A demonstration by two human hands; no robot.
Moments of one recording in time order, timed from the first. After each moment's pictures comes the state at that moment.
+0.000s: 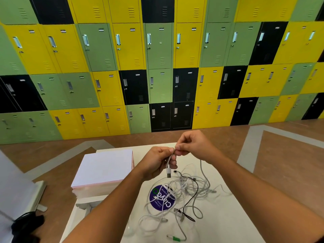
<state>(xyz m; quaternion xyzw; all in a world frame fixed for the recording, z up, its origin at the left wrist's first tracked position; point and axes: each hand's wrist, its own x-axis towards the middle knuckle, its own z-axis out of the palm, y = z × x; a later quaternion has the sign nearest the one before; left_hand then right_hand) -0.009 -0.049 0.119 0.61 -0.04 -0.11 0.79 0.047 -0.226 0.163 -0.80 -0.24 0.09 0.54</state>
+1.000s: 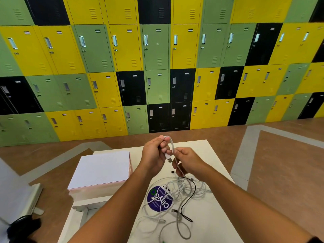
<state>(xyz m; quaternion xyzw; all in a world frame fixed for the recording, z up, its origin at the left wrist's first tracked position) 0.005 -0.073 0.139 0.42 0.06 0.02 0.91 0.023 -0.211 0.123 -0.78 -0.13 0.20 0.58</state>
